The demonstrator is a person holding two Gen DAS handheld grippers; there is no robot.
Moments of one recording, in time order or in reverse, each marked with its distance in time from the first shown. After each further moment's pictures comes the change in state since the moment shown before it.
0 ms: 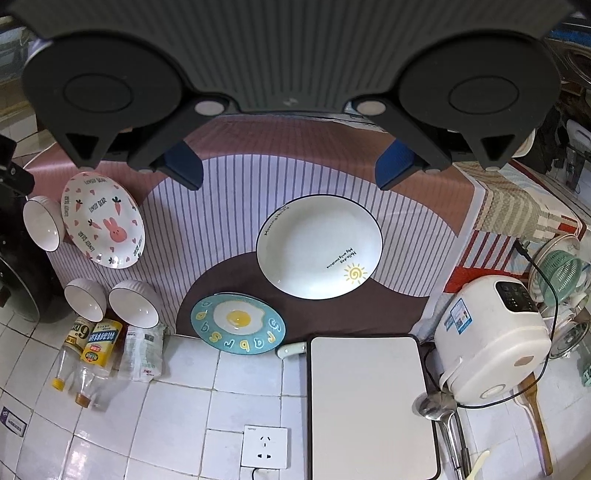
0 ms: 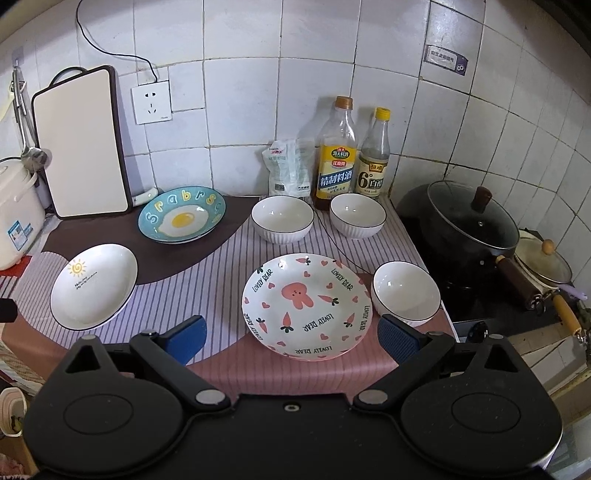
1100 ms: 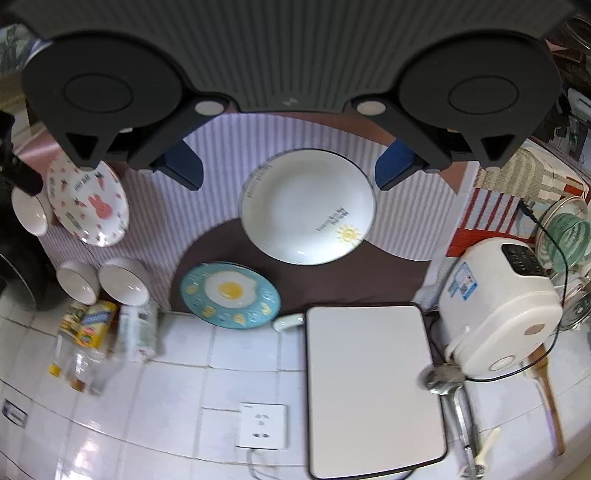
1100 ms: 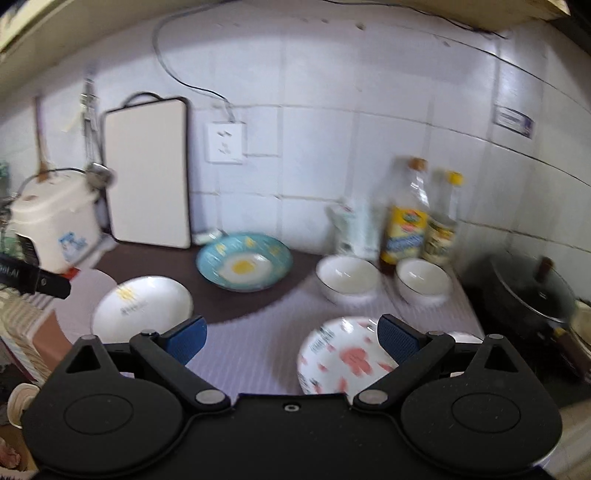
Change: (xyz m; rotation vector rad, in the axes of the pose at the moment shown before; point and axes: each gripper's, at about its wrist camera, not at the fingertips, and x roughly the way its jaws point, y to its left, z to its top) left arm 0.027 0.031 0.030 0.035 -0.081 -0.016; right arm 0.020 0.025 0.003 -0.127 -0.220 0.214
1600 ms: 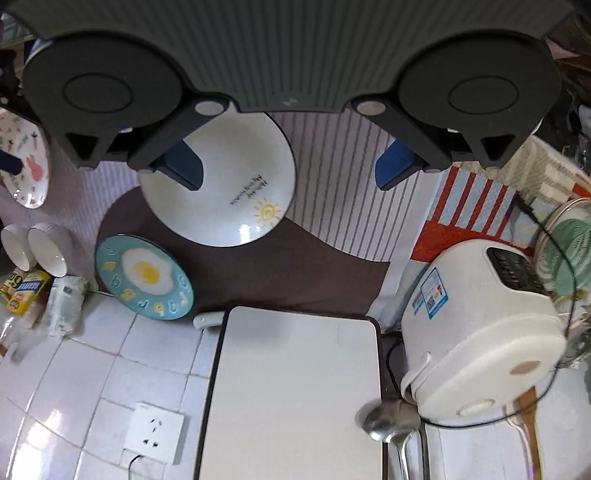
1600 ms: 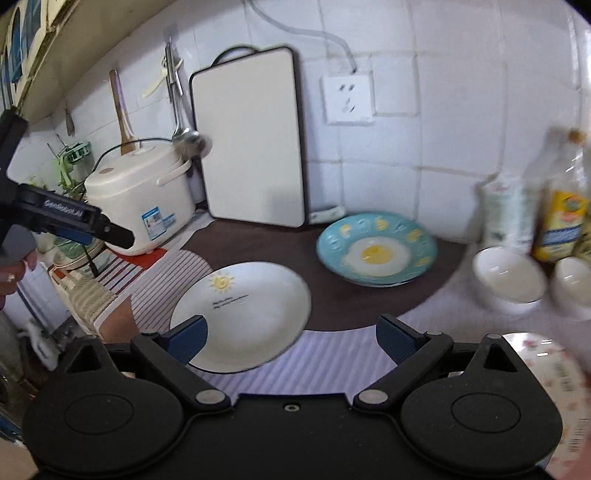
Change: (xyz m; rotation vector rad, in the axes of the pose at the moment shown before) left arm 0.110 0.128 0.031 -0.089 0.047 -0.006; right arm 0.131 0.053 -0.003 -0.027 0.090 0.355
